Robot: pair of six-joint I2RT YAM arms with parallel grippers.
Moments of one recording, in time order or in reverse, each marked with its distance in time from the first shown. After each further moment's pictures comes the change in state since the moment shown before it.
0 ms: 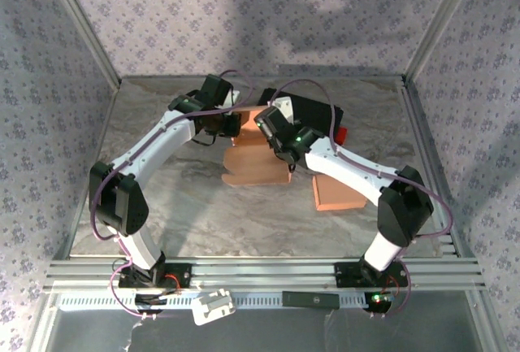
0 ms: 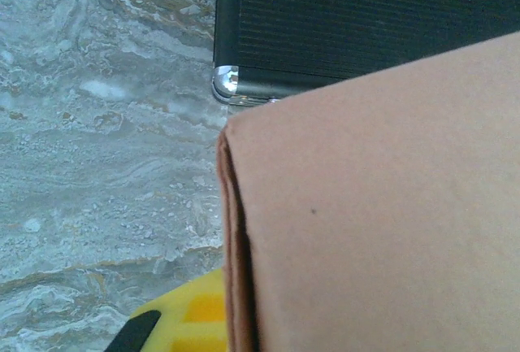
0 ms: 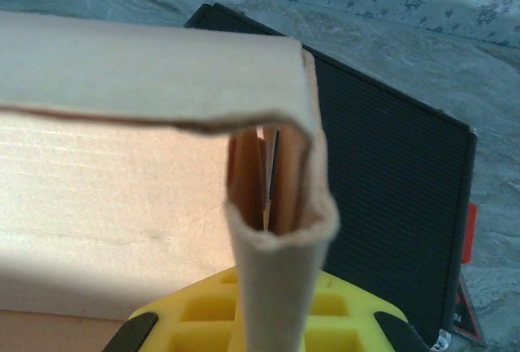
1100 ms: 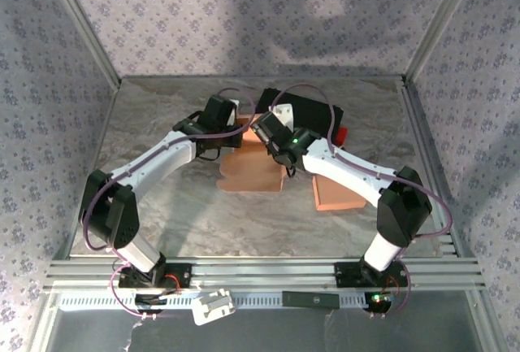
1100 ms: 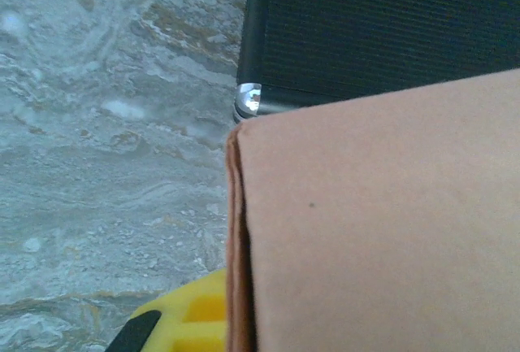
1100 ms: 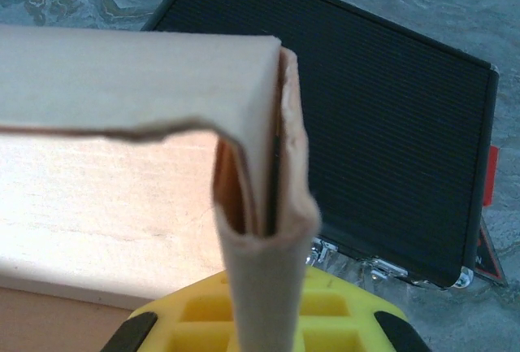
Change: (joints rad) left arm -0.071 -0.111 -0.292 0.322 -0.174 -0.067; right arm 0.029 -0.003 0.009 -0.119 -0.037 0.152
